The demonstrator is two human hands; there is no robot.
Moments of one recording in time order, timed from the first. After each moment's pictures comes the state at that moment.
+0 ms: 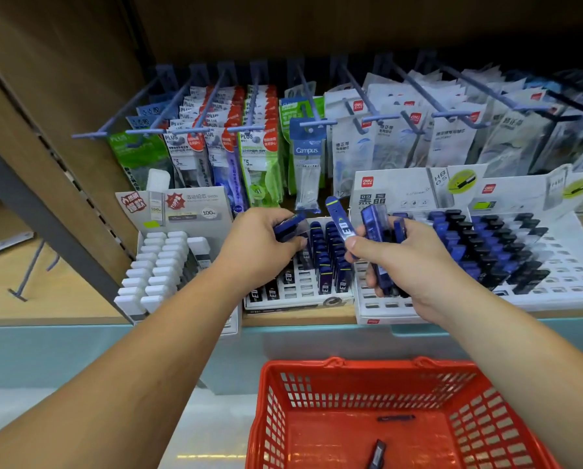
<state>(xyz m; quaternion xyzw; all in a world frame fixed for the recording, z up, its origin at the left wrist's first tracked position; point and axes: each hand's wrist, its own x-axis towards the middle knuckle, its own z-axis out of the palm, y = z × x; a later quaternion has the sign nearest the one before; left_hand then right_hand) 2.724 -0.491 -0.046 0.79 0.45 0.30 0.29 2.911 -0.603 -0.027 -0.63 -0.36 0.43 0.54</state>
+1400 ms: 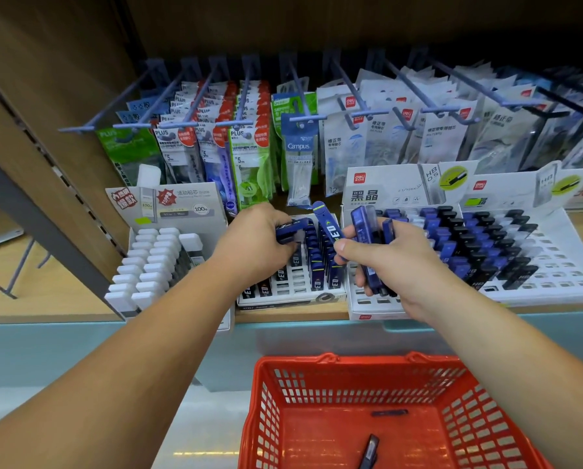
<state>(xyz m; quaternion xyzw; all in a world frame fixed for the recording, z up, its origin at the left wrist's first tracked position) 2.729 -0.491 -0.042 0.84 0.46 0.20 0.18 2.913 -0.606 -0.034 -0.63 -0.37 0.44 0.52</state>
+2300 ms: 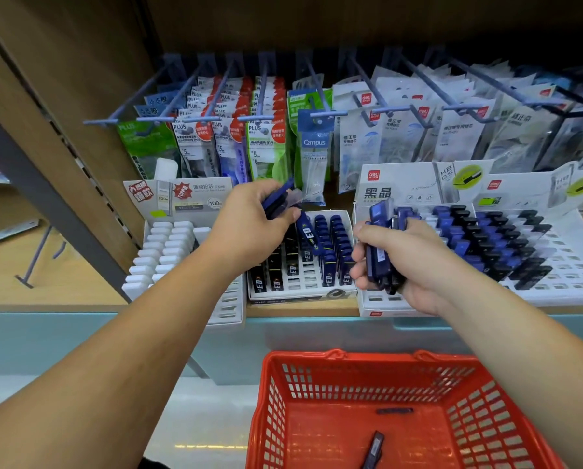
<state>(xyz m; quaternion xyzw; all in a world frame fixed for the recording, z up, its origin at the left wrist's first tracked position) 2.711 -0.493 -0.025 0.76 0.45 0.35 0.31 2.908 -0.598 -0.028 -0.60 -0.30 0.52 0.53</state>
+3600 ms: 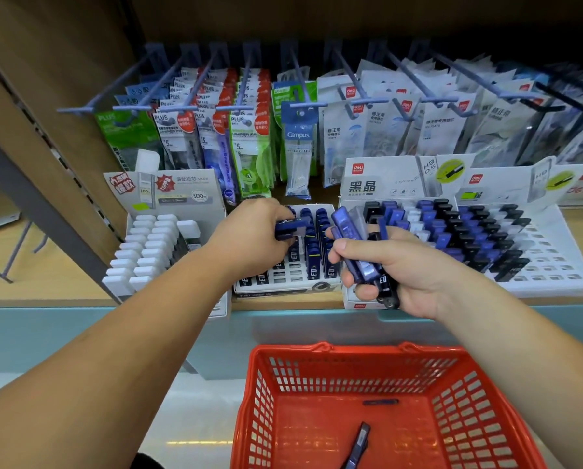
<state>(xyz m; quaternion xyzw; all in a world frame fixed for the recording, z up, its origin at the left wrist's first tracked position) 2.724 -0.494 -0.040 0.88 0.42 0.16 0.14 2.920 -0.614 -0.033 -0.55 -0.33 0.61 0.47</state>
